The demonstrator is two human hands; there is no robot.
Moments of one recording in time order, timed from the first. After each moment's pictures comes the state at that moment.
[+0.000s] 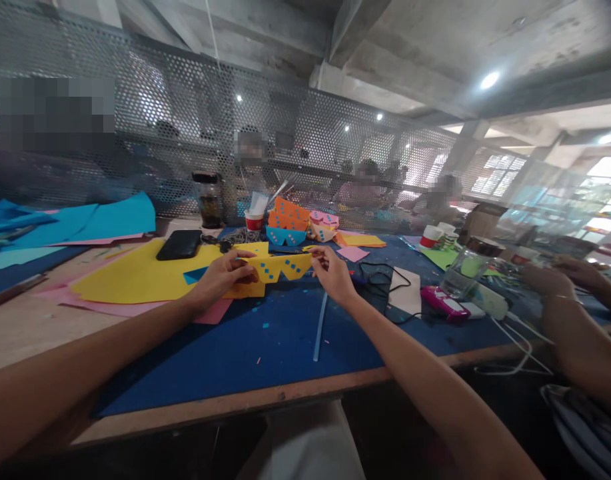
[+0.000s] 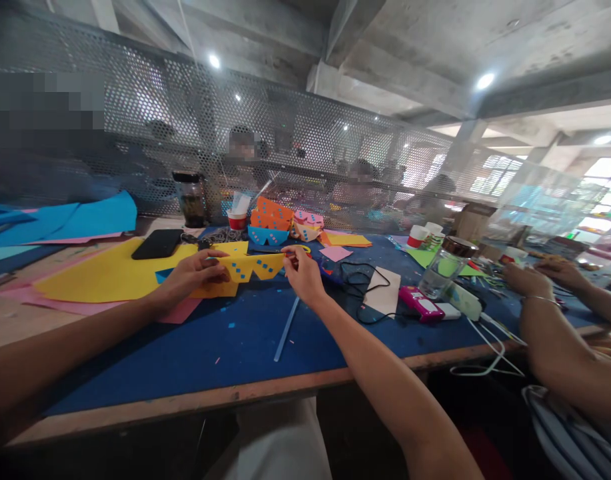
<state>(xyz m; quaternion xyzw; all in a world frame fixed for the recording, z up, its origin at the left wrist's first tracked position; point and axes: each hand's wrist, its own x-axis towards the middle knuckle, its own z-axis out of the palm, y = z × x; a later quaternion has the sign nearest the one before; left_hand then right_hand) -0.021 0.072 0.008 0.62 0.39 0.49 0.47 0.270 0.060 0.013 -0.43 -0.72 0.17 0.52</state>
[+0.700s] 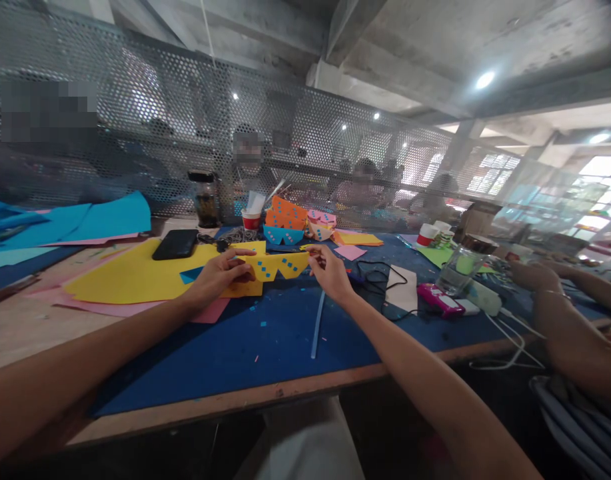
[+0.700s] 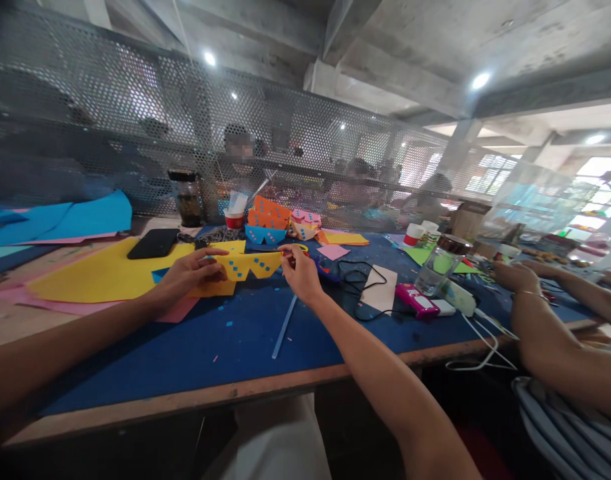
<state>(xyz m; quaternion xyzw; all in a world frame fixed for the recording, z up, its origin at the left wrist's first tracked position) -0.022 0.070 0.009 0.63 0.39 0.48 0.47 0.270 0.058 0.015 -0.43 -0.72 0.17 0.52</state>
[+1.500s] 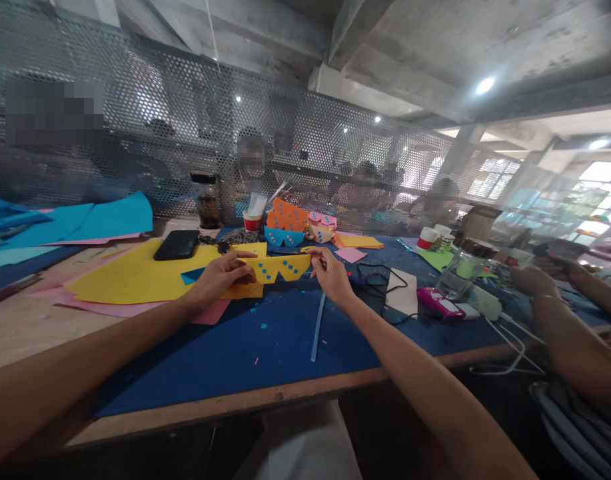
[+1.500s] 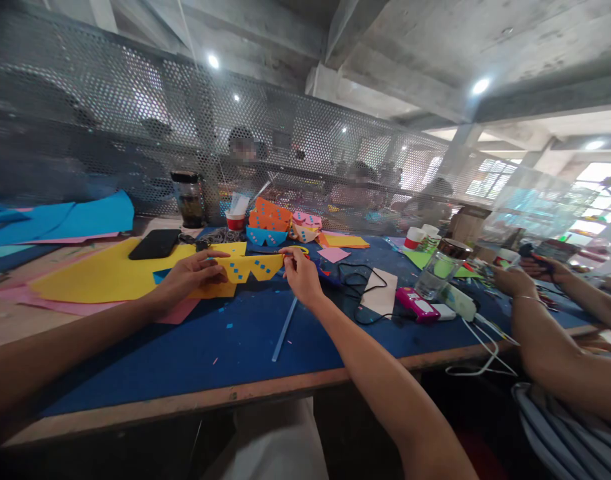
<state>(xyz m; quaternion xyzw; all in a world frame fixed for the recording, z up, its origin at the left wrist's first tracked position) -0.021 0.069 0.010 0.62 0.38 0.50 0.47 0.269 0.056 0.018 -0.44 -0.72 0.16 0.51</state>
